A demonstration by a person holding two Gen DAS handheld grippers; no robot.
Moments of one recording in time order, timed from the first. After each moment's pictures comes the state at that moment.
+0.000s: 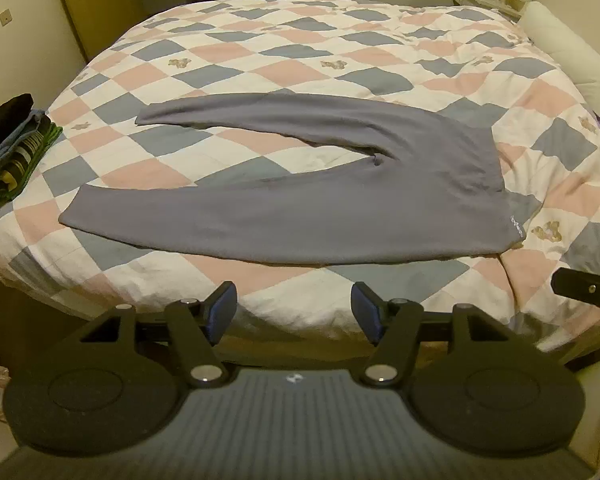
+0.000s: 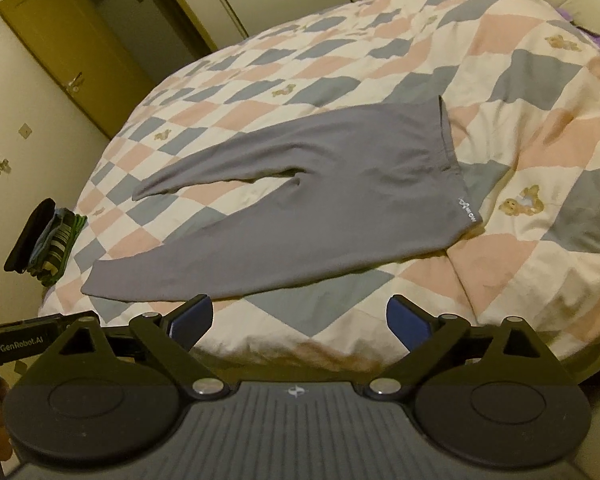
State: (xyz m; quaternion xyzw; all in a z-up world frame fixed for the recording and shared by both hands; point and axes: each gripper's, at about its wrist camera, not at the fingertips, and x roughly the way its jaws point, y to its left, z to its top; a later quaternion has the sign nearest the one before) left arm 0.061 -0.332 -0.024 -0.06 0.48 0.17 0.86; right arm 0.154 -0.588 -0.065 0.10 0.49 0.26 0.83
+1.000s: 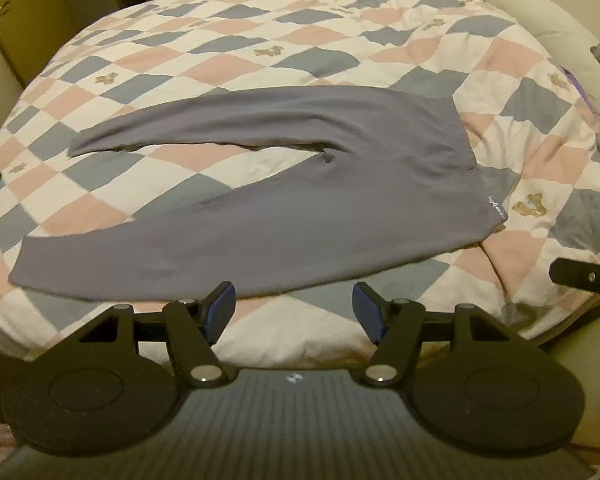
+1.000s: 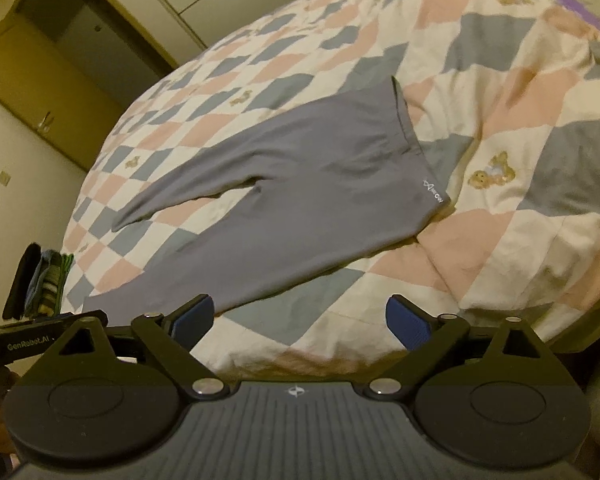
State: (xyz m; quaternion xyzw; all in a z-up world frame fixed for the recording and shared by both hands) left arm 0.154 -0.332 -0.065 -0.01 0.51 0.07 0.85; right arm 0.187 -0.624 -0.093 0.17 0.51 0.21 0.82
